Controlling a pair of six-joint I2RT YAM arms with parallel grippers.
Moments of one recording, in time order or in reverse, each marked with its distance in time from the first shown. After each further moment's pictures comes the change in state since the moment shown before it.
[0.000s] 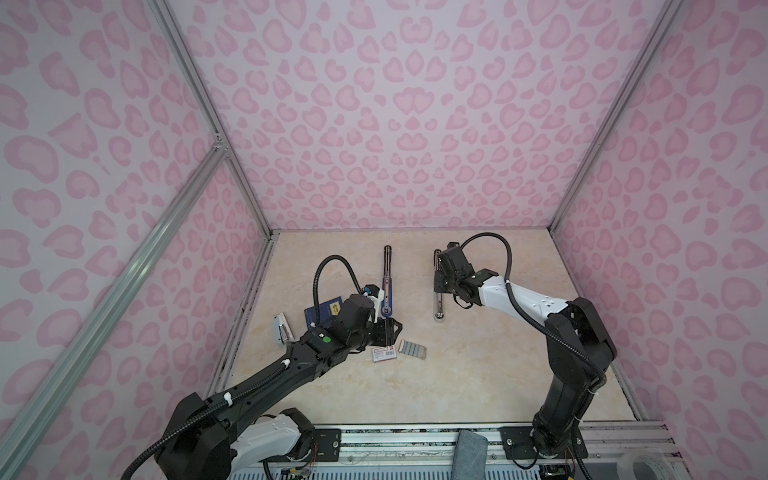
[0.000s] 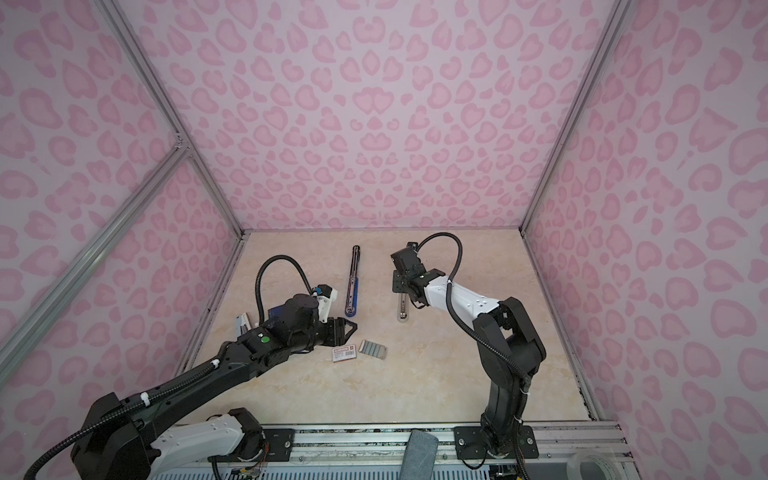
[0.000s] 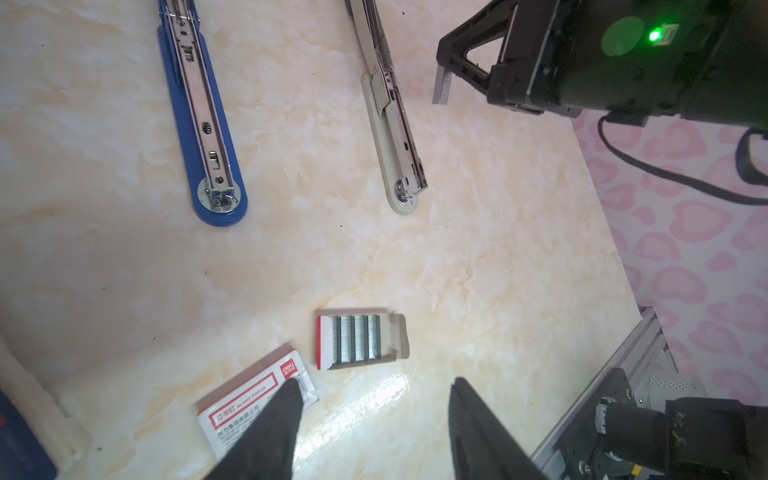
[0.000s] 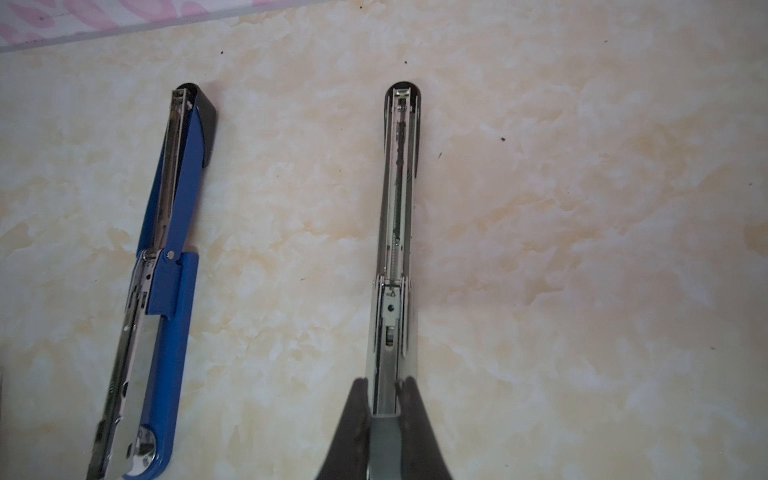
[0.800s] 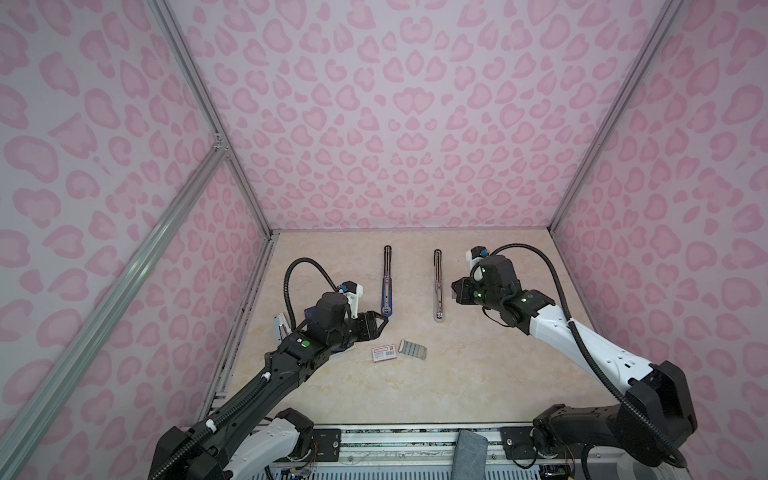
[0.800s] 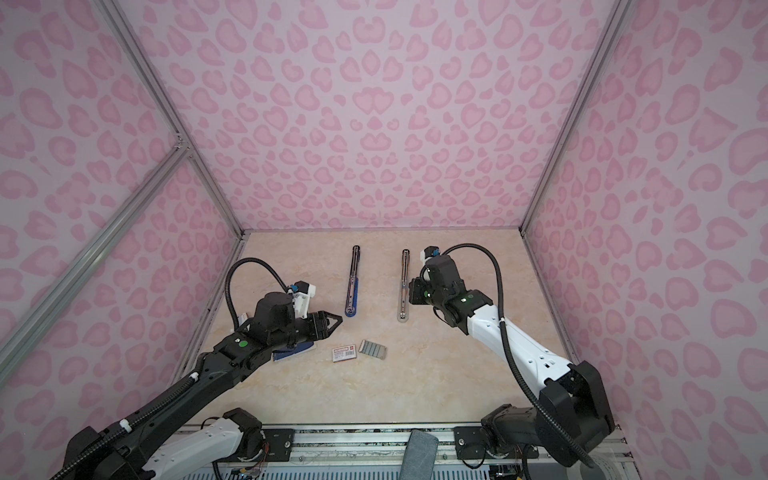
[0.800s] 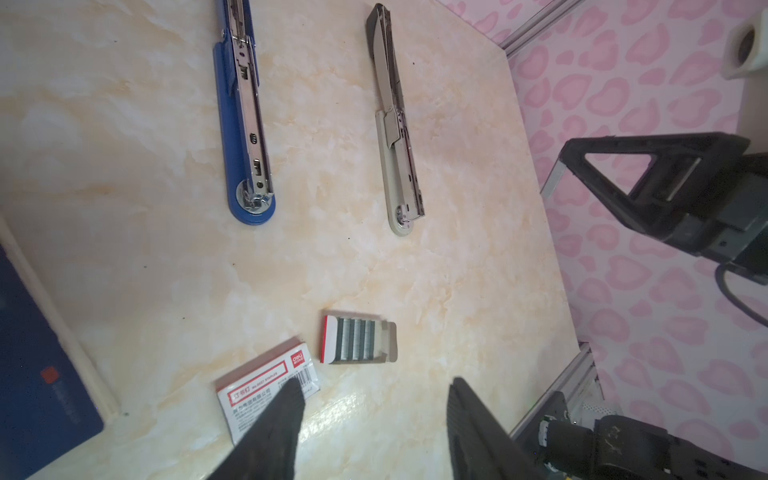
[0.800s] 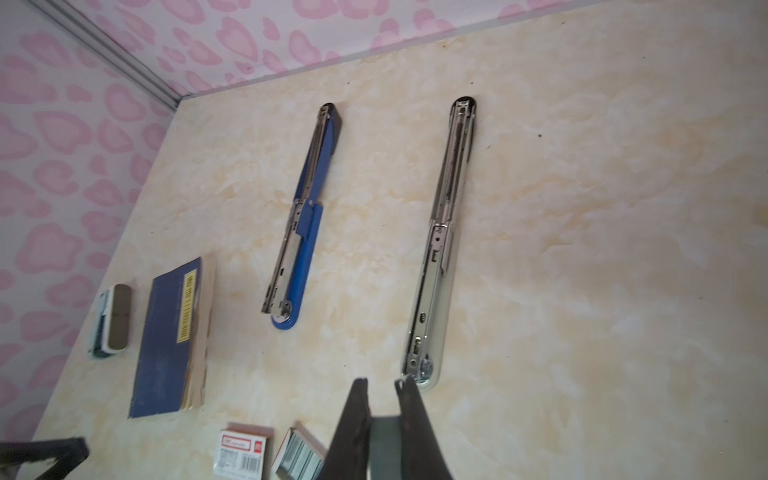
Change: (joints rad) left arm 0.135 -0.105 -0.030 -0.031 0.099 -0.054; right arm -0.053 -0.446 -0.274 -0.005 -0.269 -0.047
